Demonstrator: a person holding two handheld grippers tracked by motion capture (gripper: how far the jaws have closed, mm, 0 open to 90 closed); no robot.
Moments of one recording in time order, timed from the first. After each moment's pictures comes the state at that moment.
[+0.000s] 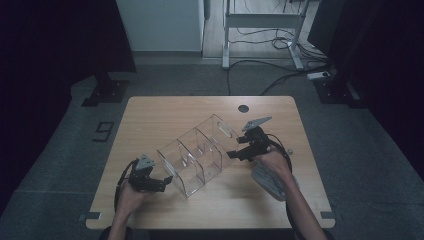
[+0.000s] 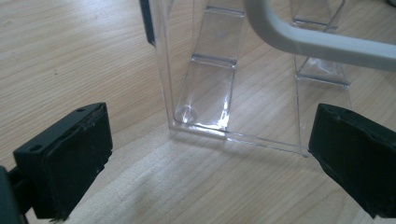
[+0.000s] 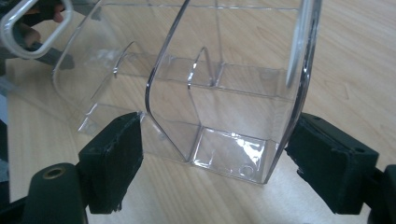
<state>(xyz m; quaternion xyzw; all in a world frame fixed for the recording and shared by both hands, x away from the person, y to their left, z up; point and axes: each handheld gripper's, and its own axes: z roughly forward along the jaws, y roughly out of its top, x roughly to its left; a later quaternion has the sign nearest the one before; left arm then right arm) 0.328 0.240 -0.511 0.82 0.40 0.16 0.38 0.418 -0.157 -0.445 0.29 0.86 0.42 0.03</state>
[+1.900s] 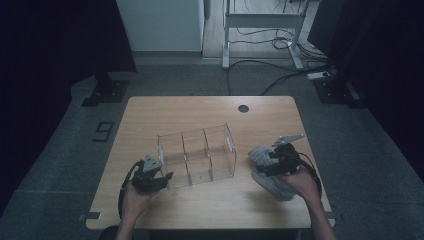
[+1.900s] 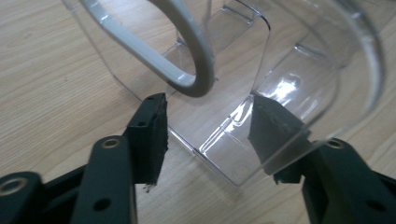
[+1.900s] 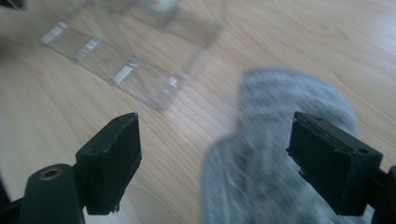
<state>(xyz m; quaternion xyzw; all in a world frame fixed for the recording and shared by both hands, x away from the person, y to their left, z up) 0.312 0.217 -0.488 0.82 0.42 0.19 0.34 0.361 -0.237 -0.456 0.39 0.84 0.36 0.08</state>
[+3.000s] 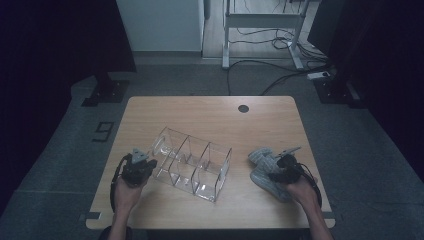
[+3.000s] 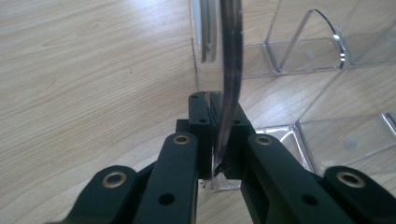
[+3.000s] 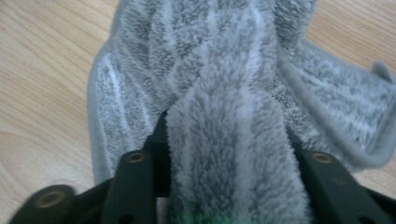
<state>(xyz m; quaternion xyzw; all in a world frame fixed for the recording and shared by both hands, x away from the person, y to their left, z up) 0.333 0.251 -0.488 0.79 0.46 0.22 0.33 0.363 -0.258 -0.522 0.46 0.85 0.24 0.10</state>
